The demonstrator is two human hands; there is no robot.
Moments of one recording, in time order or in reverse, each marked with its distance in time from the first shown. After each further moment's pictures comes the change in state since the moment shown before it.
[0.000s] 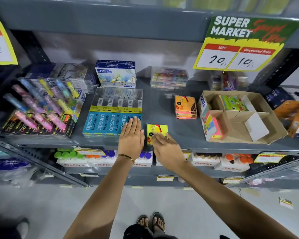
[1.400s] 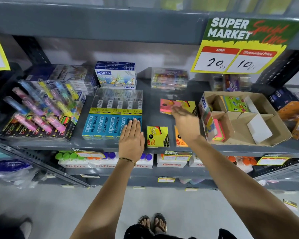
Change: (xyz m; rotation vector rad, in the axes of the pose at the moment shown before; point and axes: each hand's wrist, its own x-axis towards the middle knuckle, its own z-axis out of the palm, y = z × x) left_hand 0.000 0.003 0.002 -0.034 -0.037 -0.053; right_hand 0.054 0.077 -0.027 -0.044 0.266 0.139
